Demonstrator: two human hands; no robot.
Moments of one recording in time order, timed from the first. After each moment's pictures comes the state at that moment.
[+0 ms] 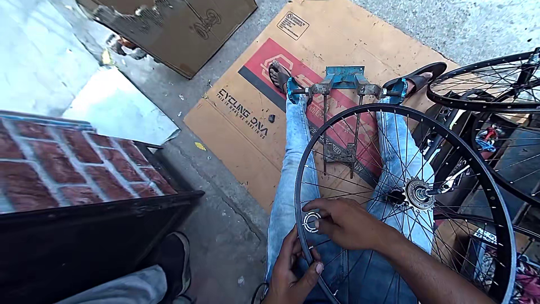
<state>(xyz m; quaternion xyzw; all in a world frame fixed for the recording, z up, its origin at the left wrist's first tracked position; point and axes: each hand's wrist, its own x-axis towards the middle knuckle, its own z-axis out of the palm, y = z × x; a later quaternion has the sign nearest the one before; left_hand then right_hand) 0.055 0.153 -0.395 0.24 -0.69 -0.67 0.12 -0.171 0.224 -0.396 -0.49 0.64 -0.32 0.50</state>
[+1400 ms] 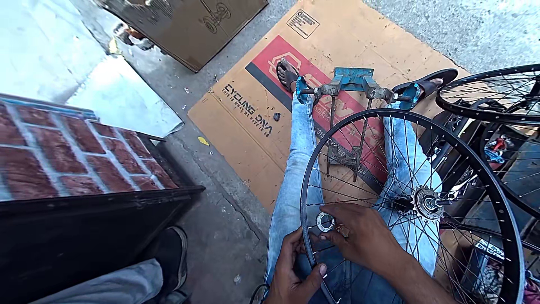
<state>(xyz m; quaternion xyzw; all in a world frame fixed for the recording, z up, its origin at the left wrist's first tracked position) 0.049 0.149 -0.404 0.24 -0.71 -0.64 0.16 -0.156 0.248 -0.398 -0.50 0.74 -0.37 0.25</state>
